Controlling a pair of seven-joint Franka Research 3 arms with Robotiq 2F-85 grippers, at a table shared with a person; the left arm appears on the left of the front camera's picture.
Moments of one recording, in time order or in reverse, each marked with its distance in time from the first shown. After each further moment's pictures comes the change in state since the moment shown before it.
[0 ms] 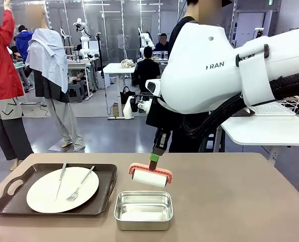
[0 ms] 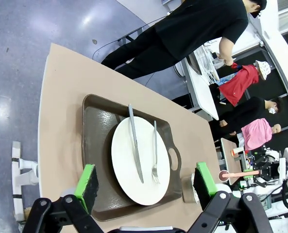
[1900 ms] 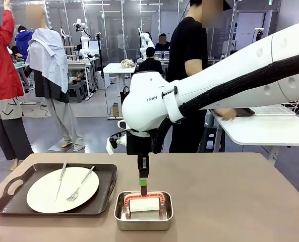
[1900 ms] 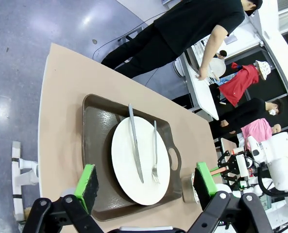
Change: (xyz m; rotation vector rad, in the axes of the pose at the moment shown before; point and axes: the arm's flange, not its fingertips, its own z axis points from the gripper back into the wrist) left arm 0.000 0.000 0.000 0.000 0.000 0.000; right arm 0.045 -0.056 -0.152 0.278 0.233 0.196
